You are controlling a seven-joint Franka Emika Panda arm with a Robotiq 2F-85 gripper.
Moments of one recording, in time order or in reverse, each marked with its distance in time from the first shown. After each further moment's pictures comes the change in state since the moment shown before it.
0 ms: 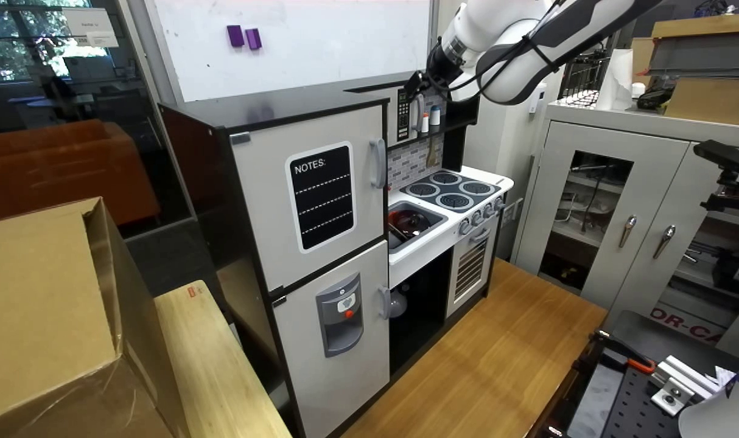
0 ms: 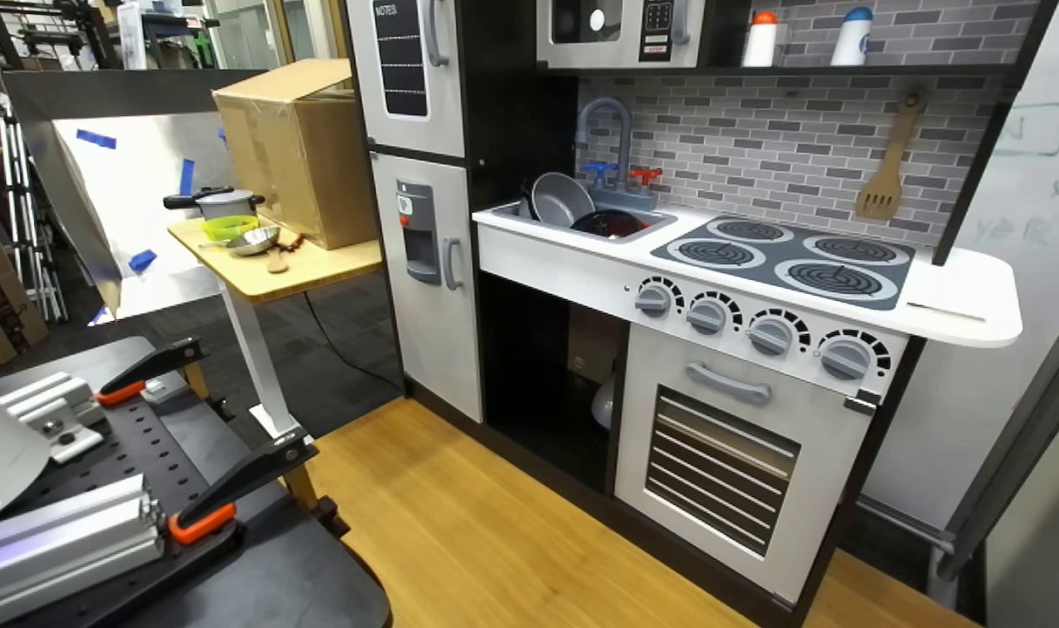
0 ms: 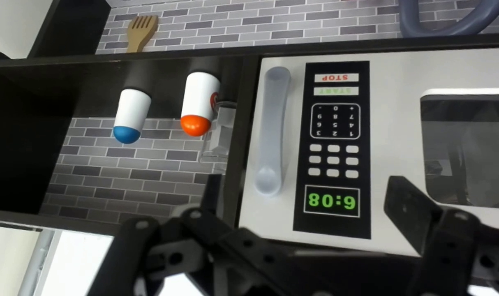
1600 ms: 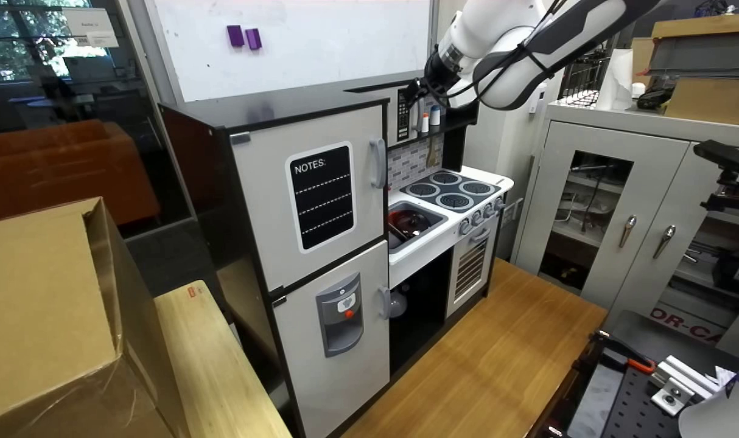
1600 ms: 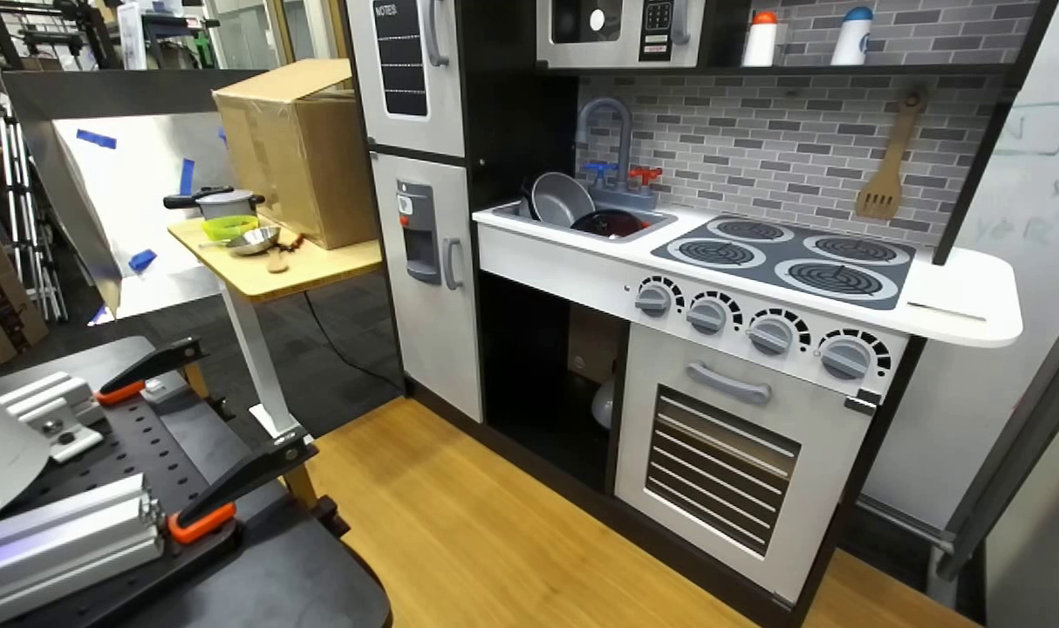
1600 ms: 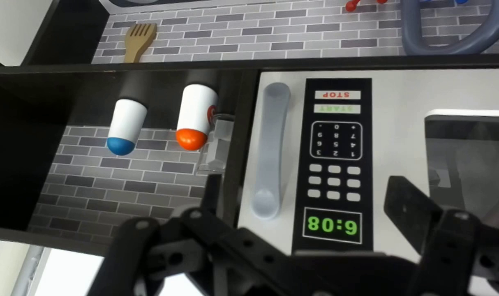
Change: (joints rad) arm 0.006 0.031 -0.007 0.013 -0.014 -0.004 -0.002
